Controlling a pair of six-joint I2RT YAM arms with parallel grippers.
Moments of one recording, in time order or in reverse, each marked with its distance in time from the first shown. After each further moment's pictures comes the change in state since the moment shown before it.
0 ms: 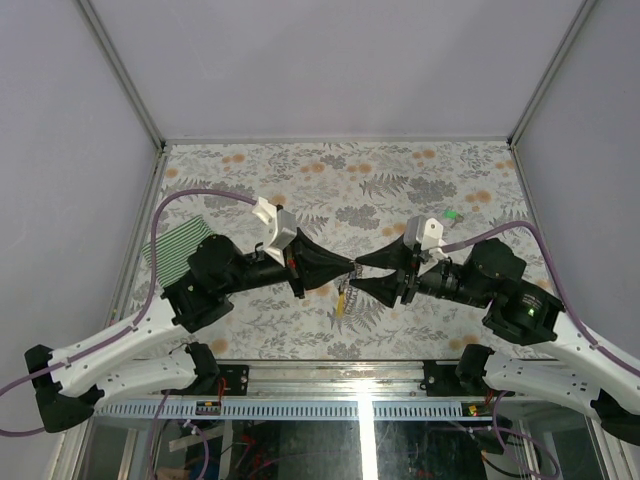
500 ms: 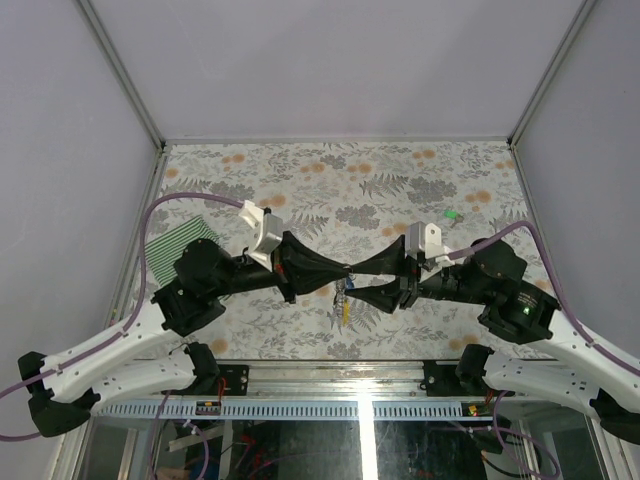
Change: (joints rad) left arm 0.000 -0.035 0.000 0.003 0.047 -0.019; right arm 0.000 0.015 -0.002 0.066 -0.151 -0.008
